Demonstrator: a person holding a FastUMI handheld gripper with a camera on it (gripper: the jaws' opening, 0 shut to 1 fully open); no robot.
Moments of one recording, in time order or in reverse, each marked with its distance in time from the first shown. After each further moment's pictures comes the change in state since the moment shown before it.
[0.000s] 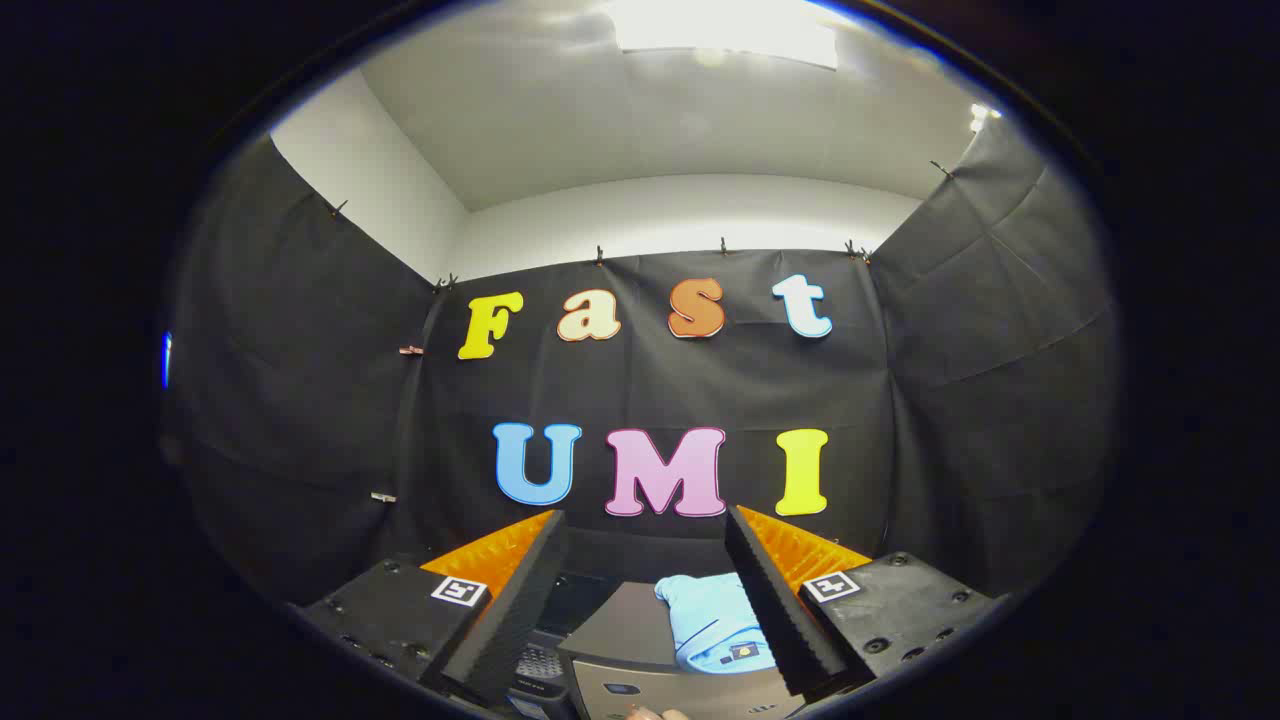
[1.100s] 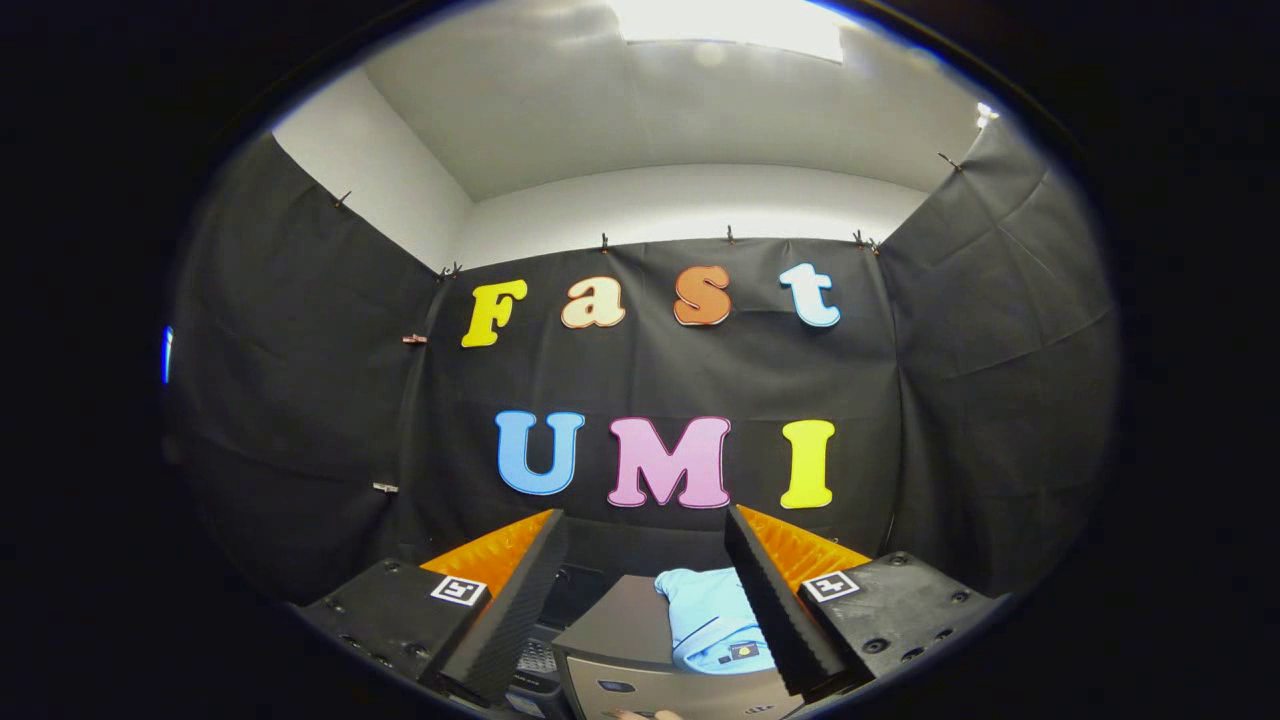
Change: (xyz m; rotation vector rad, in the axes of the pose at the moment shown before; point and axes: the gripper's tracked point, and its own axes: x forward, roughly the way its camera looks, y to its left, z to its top) arm 0.013 -0.004 -0.014 0.004 0.034 0.017
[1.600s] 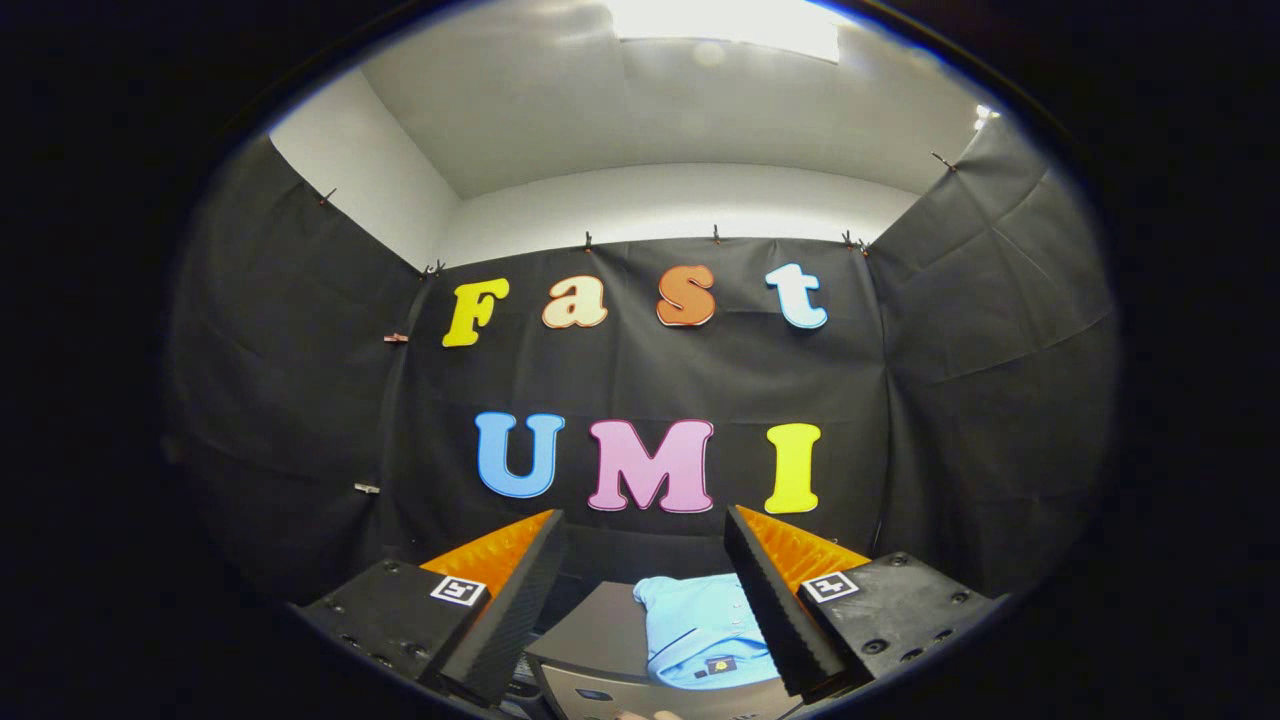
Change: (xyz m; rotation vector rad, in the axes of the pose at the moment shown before) arm 0.028 -0.034 0.008 -0.018 0.005 -0.056
